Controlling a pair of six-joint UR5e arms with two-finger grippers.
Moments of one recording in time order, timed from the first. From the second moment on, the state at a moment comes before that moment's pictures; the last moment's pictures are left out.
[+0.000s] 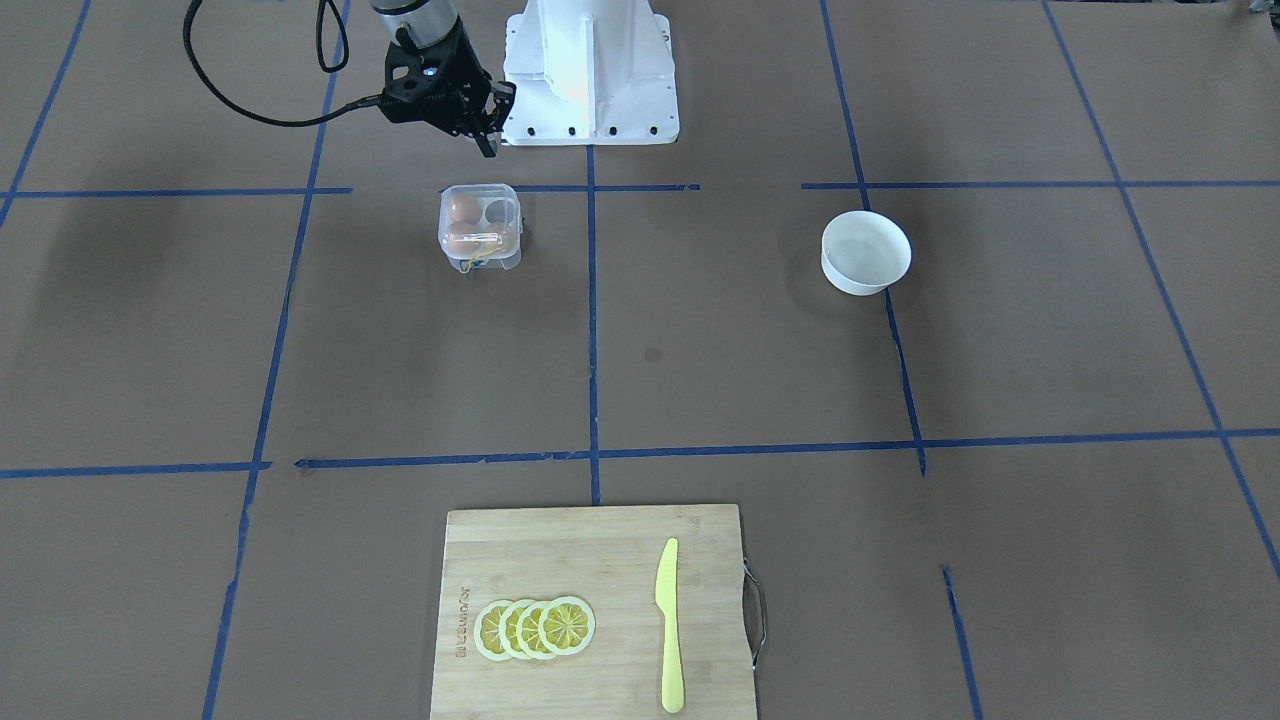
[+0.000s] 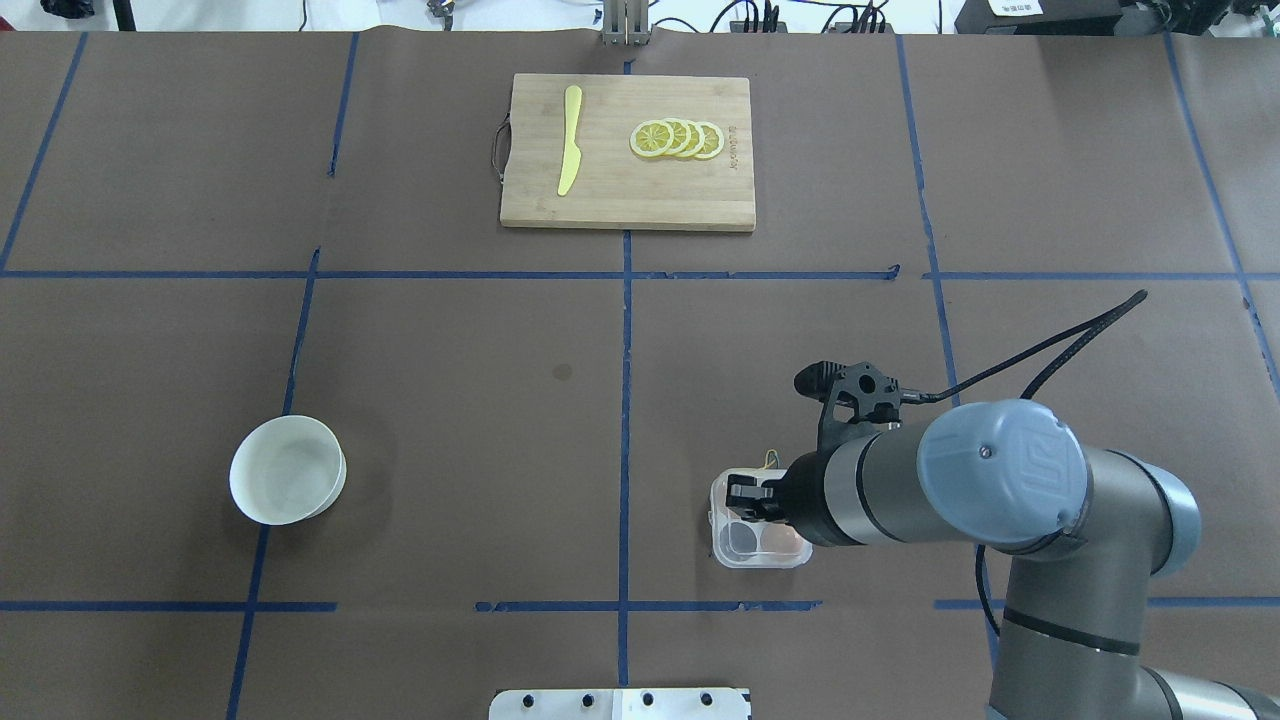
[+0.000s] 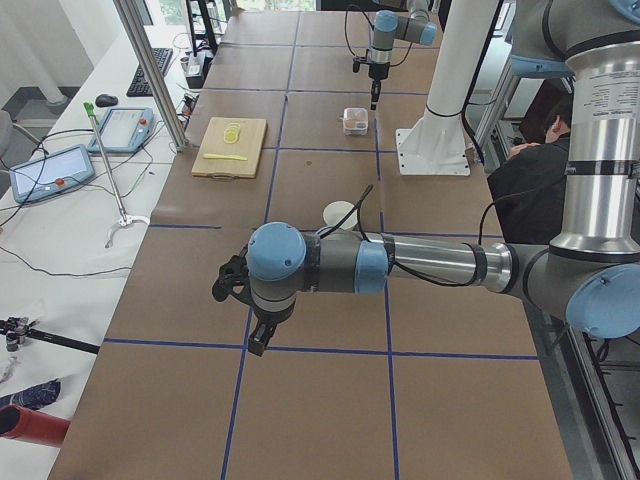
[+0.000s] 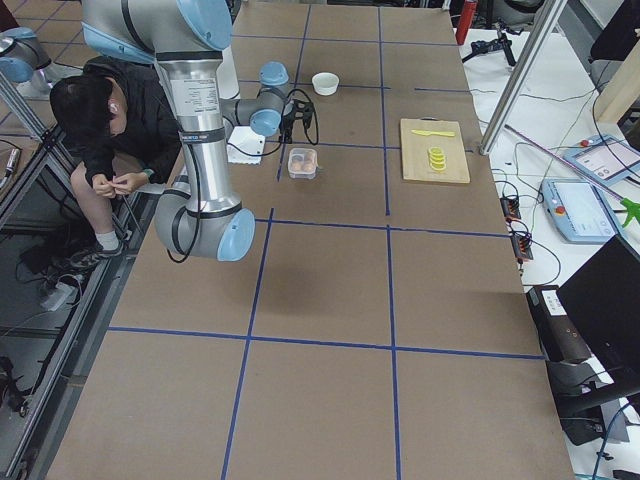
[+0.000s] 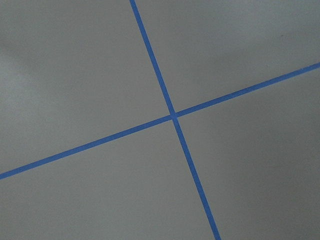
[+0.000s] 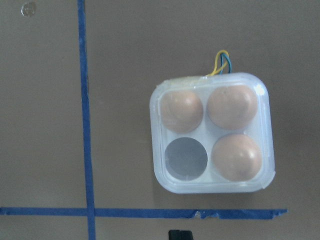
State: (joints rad) left arm -1.73 -1.54 -1.71 -1.52 -2.41 0.41; right arm 0.17 -1.31 2.16 -1.46 1.64 1.55
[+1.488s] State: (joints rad) left arm -1.72 -1.54 -1.71 -1.52 -2.42 0.41; right arm 0.21 -1.25 2.01 -1.48 1.55 1.47
